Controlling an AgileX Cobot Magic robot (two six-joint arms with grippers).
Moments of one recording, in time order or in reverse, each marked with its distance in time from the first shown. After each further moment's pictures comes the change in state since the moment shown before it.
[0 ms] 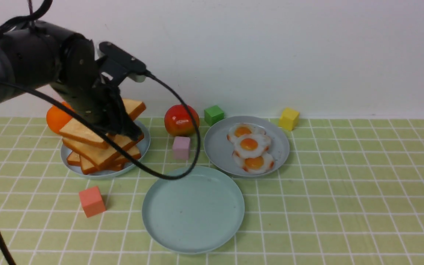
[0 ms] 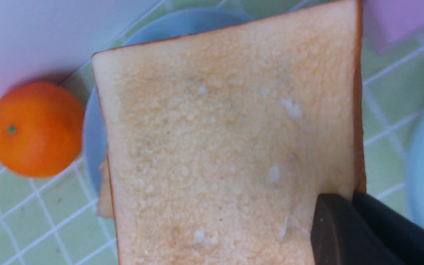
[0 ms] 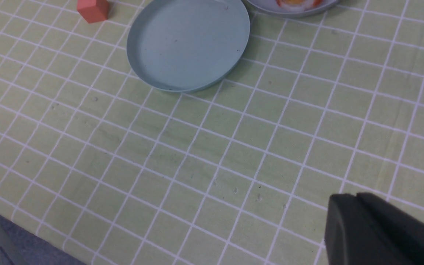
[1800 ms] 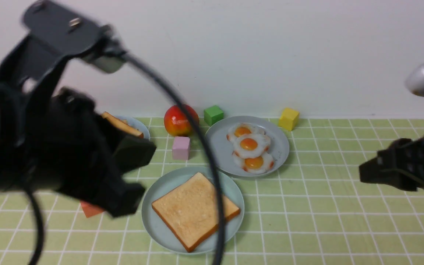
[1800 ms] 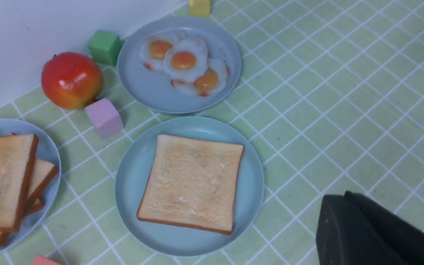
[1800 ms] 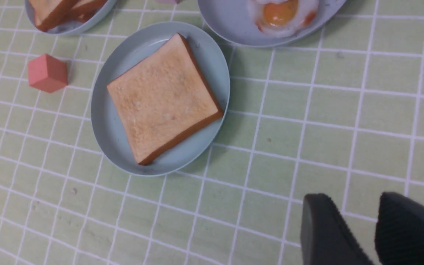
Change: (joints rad) right arm 0.000 0.588 -0.066 0.146 -0.365 0.018; left arm -0.358 -0.839 0.461 -0.214 -0.081 -0.217
